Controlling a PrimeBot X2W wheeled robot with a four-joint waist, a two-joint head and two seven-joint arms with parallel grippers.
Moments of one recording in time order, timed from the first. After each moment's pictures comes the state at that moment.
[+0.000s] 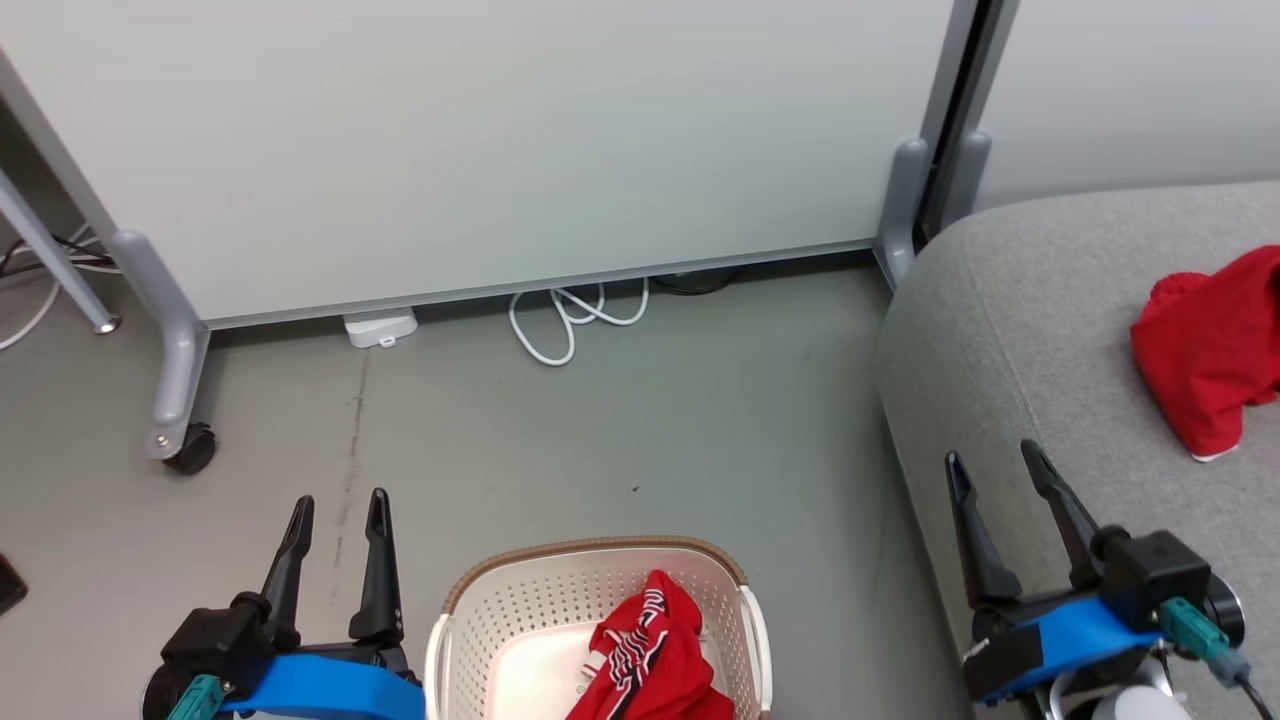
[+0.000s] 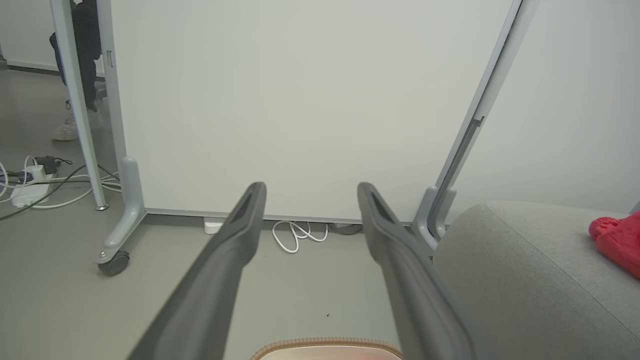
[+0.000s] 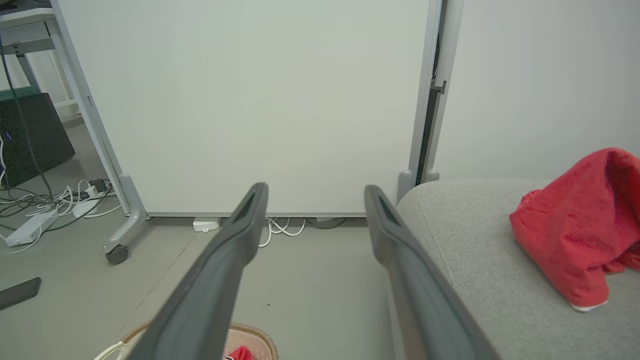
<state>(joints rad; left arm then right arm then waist) -0.02 0.08 -0.06 0.25 -0.30 -0.13 -0.26 -0.10 -0.06 0.00 0.19 0.09 0.13 -0.20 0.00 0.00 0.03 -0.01</state>
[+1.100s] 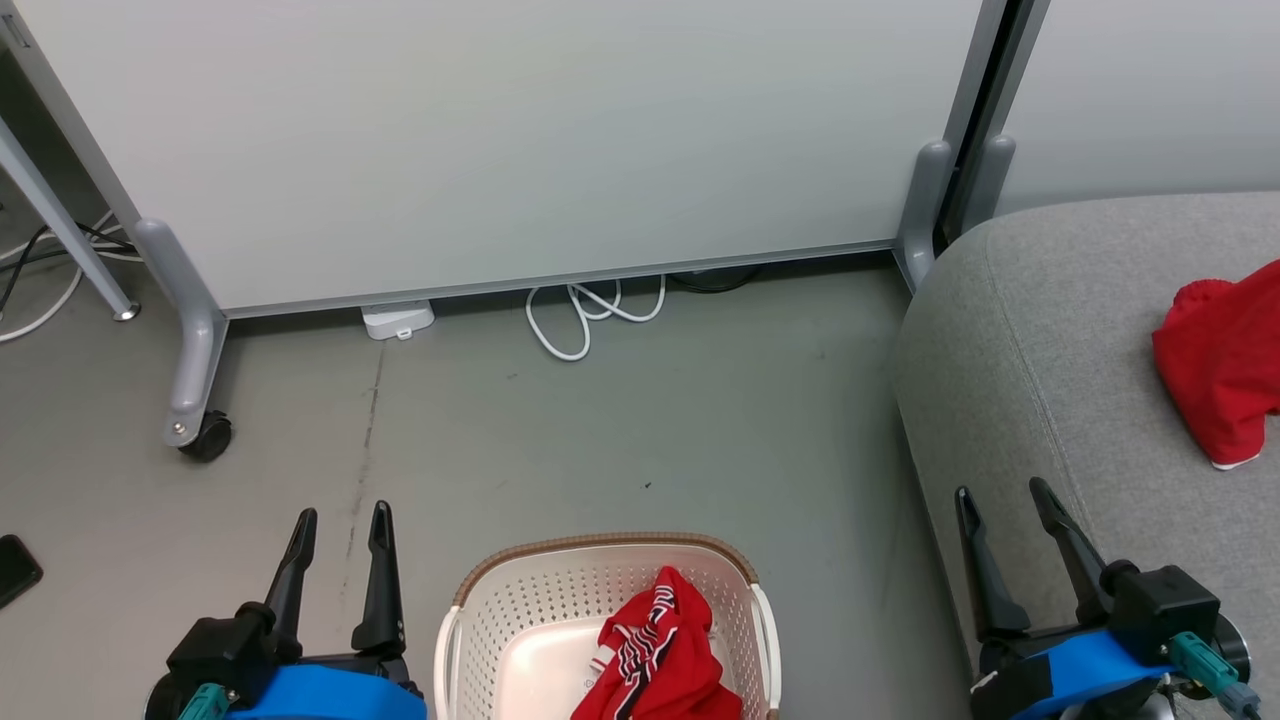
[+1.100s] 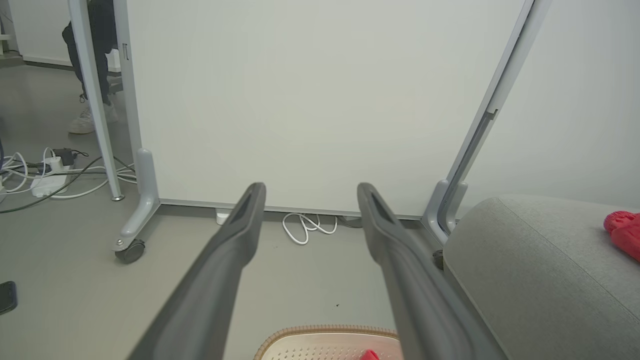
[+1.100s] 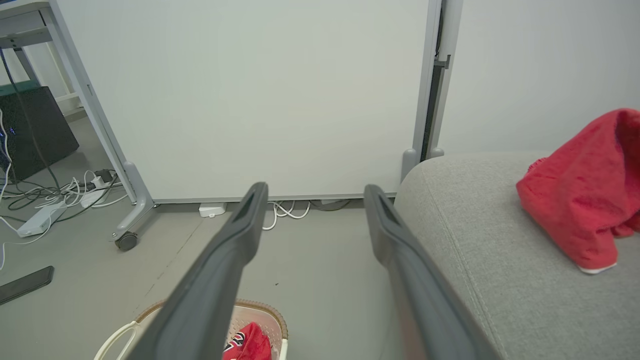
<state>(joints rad) 0.00 0.08 -0.06 0.26 -0.29 -0.13 -0.26 -0.02 -0.05 -0.01 0.19 0.11 0.13 -0.21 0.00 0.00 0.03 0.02</state>
